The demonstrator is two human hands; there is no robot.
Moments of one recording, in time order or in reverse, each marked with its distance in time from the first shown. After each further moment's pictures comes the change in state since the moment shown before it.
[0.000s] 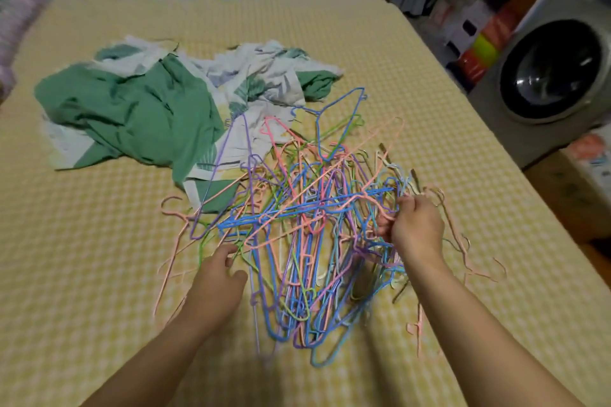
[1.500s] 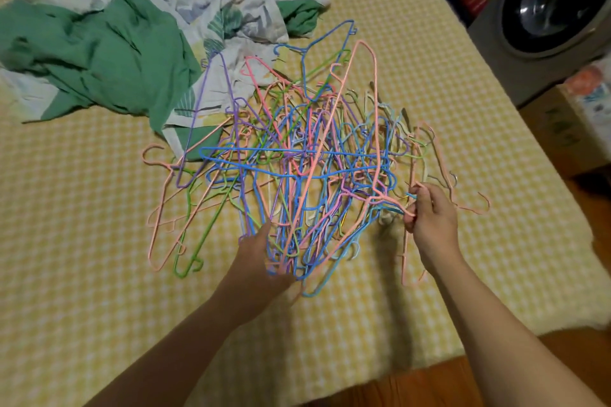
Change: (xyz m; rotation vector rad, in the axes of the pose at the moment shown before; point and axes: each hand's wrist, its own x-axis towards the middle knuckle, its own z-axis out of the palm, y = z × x) left_hand -0.052 -0.034 0.066 0.035 -0.359 0.196; right_hand -0.022 0.113 -0.057 0.264 -0.043 -0.013
